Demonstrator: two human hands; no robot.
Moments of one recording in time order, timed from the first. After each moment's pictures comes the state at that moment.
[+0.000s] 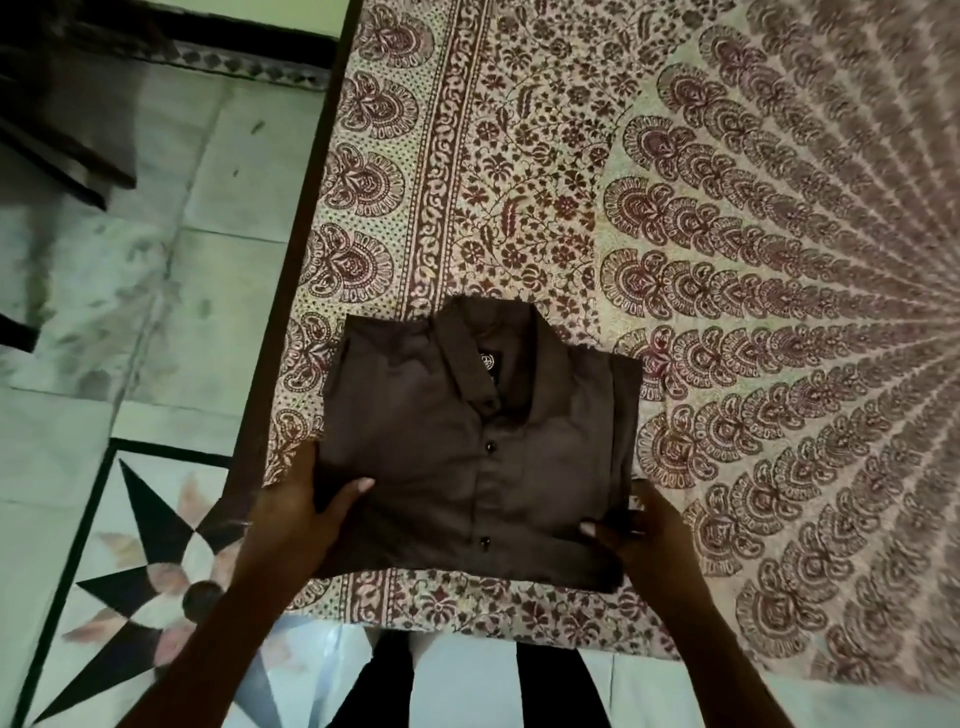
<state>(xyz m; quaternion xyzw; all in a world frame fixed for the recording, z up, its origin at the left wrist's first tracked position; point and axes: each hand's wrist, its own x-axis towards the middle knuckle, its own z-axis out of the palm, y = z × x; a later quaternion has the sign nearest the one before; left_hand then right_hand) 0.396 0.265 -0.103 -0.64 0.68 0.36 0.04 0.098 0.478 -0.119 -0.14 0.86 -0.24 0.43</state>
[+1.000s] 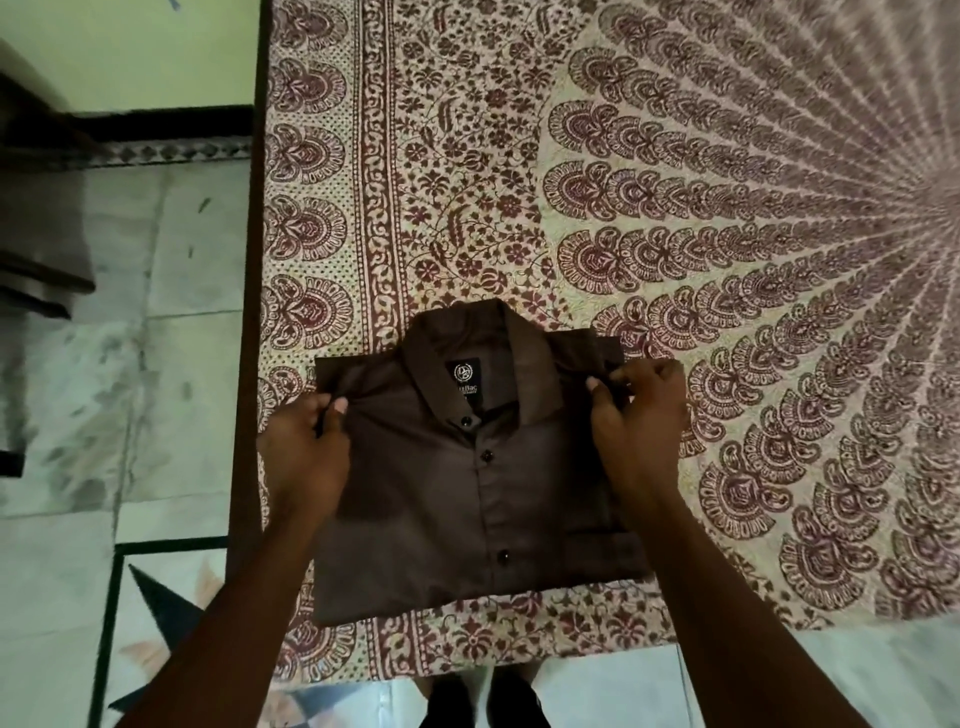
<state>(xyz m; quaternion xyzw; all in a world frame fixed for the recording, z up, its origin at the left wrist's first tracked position) 0.320 0.194 -0.102 -0.63 0.68 0.34 -0.16 0.097 0.375 -0.097 -0.14 0.91 -0.37 0.12</state>
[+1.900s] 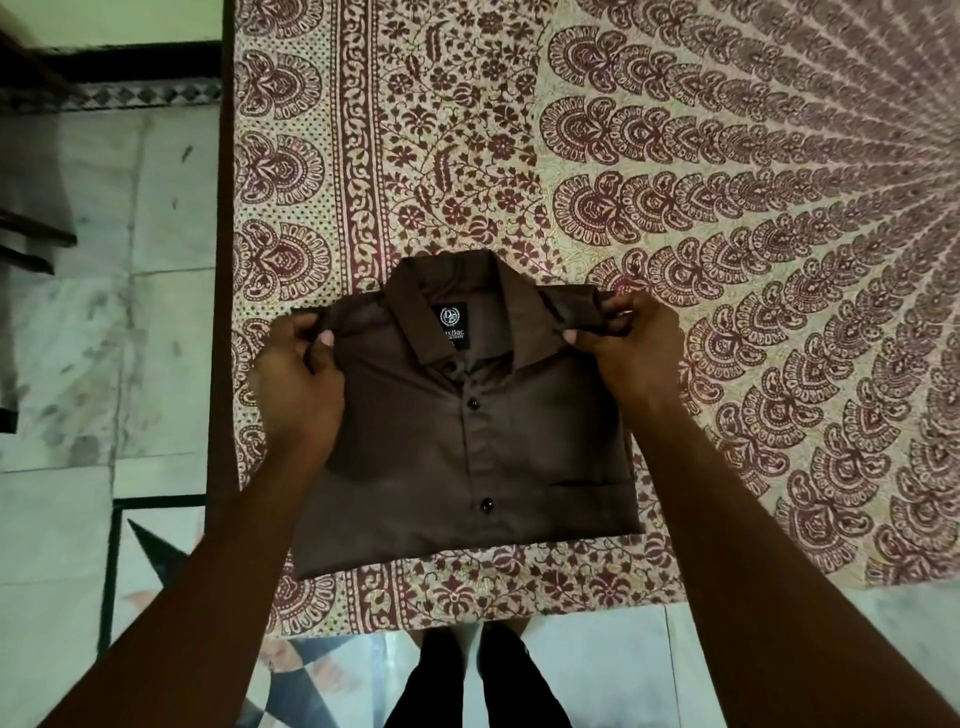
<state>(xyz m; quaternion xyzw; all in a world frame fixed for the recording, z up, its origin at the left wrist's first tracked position) 0.303 0.191 -0.125 -0.61 0.71 0.30 -0.20 0.055 0.364 -0.119 -0.08 0.88 -0.40 0.25</state>
